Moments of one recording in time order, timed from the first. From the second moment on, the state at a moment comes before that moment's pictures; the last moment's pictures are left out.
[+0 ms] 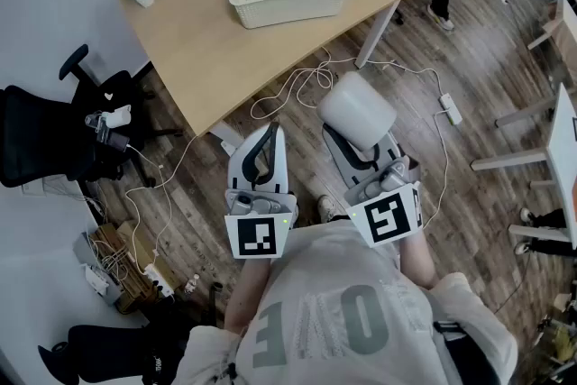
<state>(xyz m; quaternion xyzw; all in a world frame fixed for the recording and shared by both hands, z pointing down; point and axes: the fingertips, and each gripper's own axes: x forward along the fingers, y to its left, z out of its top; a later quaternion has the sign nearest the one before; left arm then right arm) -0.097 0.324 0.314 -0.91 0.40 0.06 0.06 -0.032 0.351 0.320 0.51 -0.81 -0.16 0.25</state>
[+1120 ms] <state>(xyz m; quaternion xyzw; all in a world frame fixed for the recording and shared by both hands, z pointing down) -0.046 0.319 0.304 -0.88 0.47 0.04 0.09 0.056 0.346 0.323 0.48 -0.84 -0.15 0.21</state>
